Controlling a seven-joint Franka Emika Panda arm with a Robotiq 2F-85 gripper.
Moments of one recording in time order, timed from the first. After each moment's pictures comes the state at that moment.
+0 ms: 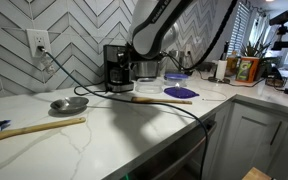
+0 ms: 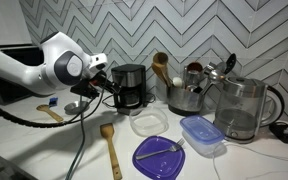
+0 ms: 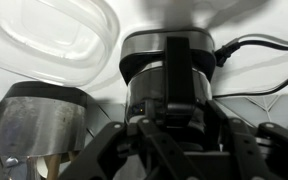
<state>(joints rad) -0.01 -0.01 0.04 -2.27 -0.47 2.98 0.48</state>
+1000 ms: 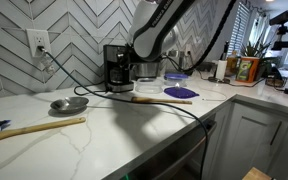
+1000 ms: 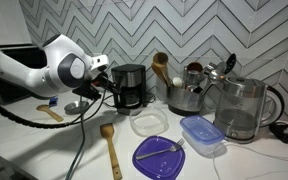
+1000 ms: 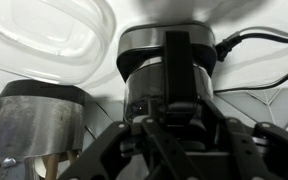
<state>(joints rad) -0.01 0.01 0.03 -2.26 -0.49 3.03 0.51</state>
